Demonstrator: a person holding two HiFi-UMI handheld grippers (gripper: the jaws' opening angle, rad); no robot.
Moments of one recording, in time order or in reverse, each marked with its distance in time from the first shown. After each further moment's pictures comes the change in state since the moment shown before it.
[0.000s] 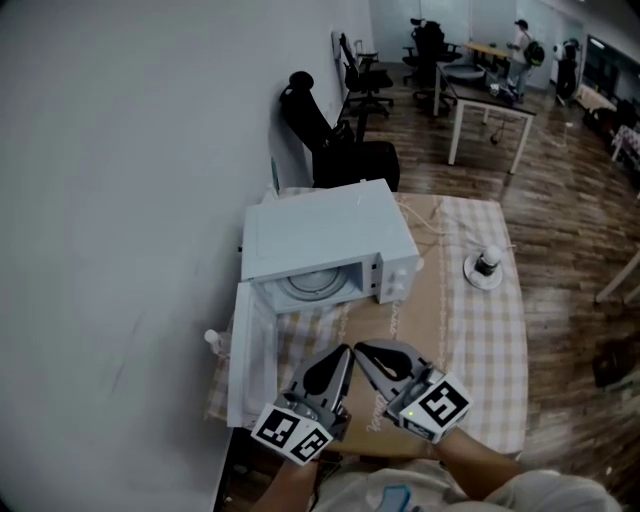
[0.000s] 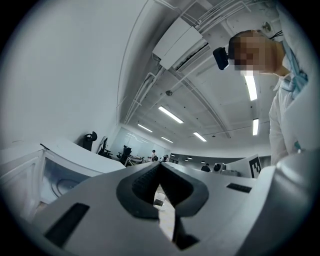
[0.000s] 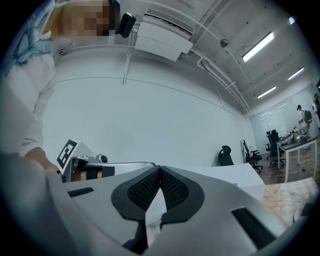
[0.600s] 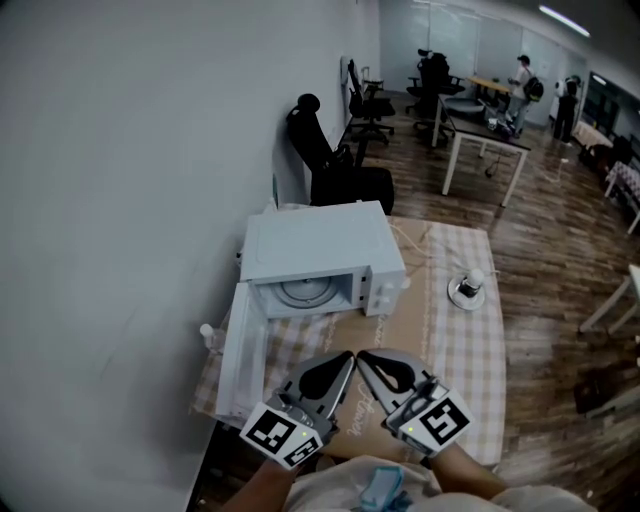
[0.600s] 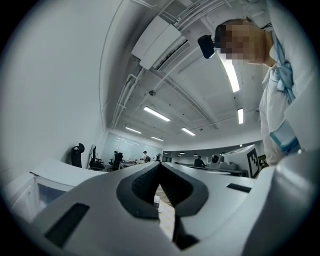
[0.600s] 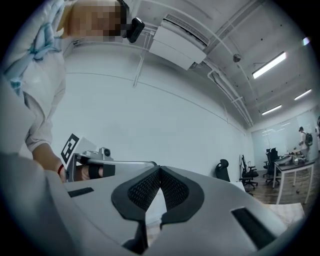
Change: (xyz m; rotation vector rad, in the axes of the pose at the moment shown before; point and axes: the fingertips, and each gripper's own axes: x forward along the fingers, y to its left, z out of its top) left arm -0.009 -0.062 0.032 0.157 0.002 -0.115; right arm -0.038 0.031 0.057 -0.145 -0.092 0.004
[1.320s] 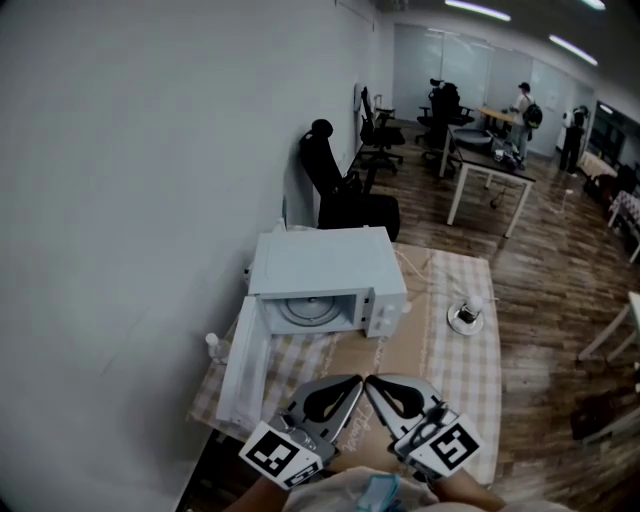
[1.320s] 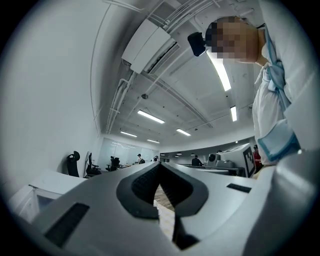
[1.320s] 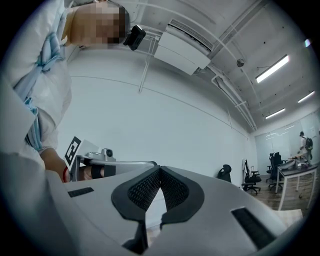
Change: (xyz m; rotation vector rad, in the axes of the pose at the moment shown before) left arm -0.010 -0.039 0.022 0.071 -0.031 -0.041; right arm -0.028 0.017 0.023 -0.028 -0.004 0.019
